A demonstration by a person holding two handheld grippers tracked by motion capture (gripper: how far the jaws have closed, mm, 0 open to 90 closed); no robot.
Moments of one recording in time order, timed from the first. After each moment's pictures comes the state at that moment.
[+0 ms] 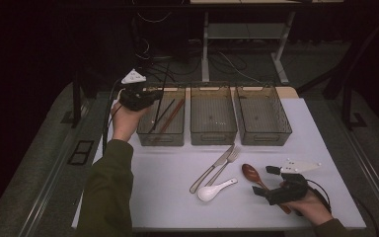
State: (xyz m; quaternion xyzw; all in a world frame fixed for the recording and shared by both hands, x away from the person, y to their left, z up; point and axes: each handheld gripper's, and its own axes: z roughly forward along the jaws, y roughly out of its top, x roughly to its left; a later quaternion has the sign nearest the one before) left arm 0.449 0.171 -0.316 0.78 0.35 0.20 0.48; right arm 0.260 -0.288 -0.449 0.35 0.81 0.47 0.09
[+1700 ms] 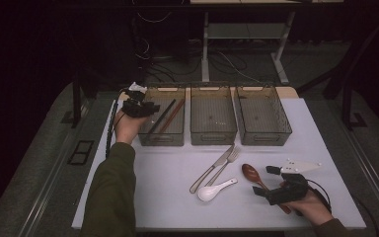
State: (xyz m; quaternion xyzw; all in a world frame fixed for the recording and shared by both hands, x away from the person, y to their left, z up) left arm 0.473 0.183 -0.369 0.78 0.43 0.18 0.40; right arm 0.261 -0.288 -0.449 0.35 0.81 0.47 0.09
